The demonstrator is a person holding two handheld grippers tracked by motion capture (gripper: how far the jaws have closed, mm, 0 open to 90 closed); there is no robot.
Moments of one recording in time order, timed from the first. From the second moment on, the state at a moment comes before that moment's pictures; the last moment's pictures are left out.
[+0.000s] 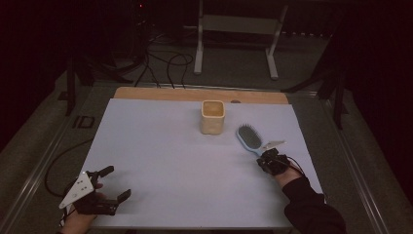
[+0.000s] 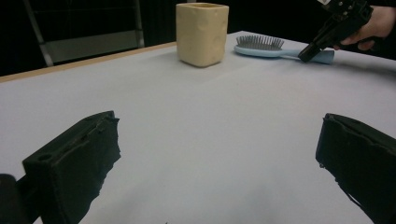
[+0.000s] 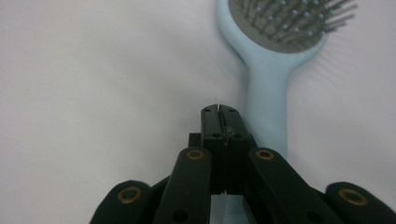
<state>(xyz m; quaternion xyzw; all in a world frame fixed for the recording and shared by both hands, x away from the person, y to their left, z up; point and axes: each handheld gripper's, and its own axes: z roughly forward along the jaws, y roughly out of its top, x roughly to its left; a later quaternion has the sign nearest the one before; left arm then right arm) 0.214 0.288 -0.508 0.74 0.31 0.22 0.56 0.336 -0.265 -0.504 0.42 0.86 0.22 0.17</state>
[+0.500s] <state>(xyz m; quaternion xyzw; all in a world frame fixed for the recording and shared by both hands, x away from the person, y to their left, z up) 0.214 0.288 -0.508 0.74 0.31 0.22 0.56 0.335 -0.273 -0.497 0.42 0.86 0.23 0.17</state>
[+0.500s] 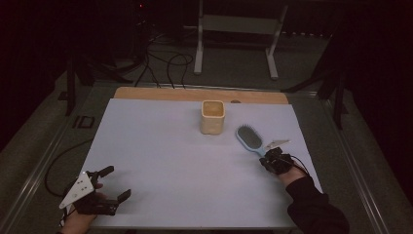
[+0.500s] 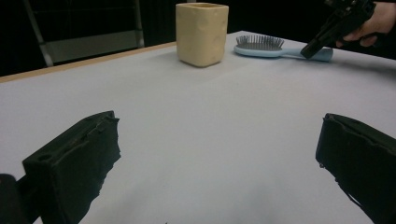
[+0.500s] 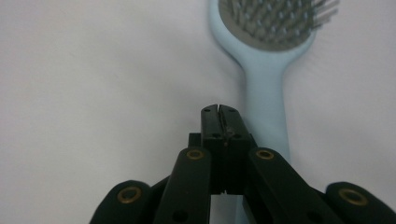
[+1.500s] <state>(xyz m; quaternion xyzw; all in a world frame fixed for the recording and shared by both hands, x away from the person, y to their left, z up) 0.214 0.288 -0.508 0.73 0.31 0.22 0.57 0.346 -0.285 -0.447 0.42 0.86 0.24 0.15</state>
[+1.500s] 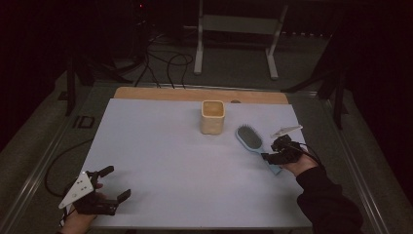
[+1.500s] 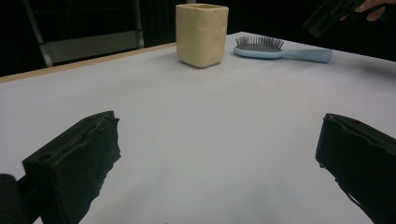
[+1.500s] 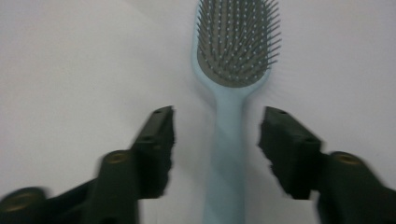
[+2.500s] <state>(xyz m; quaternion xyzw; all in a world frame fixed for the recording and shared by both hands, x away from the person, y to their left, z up) 0.214 0.289 -0.508 0.73 0.31 0.22 0.57 0.388 -0.287 -0.471 0.46 0.86 0.17 0.11</state>
